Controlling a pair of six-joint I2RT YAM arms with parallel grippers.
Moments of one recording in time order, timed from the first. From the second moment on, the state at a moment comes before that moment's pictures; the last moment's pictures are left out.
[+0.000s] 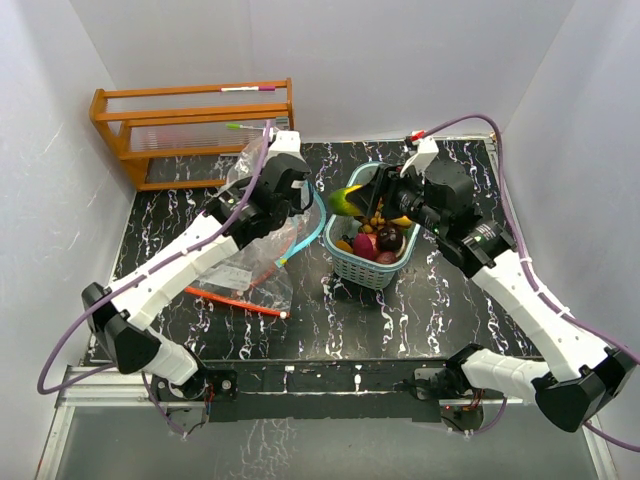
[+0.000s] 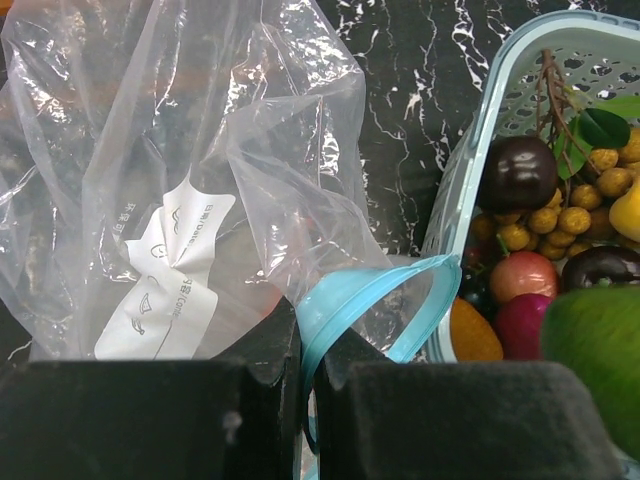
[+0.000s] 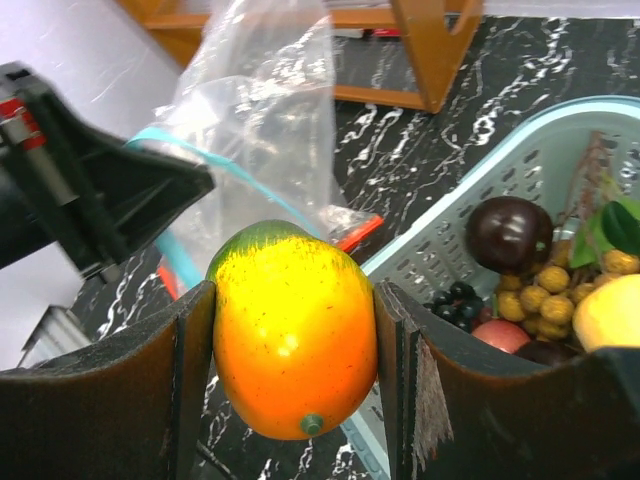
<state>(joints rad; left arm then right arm) -0.81 1.46 1.54 -0.73 -0.59 -0.40 0.54 1.11 1.22 -0.37 -0.09 0.42</state>
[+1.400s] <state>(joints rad) -0.81 1.31 1.51 -0.58 -0.26 -0.70 0.84 1.27 1.04 0.19 0.50 0.57</state>
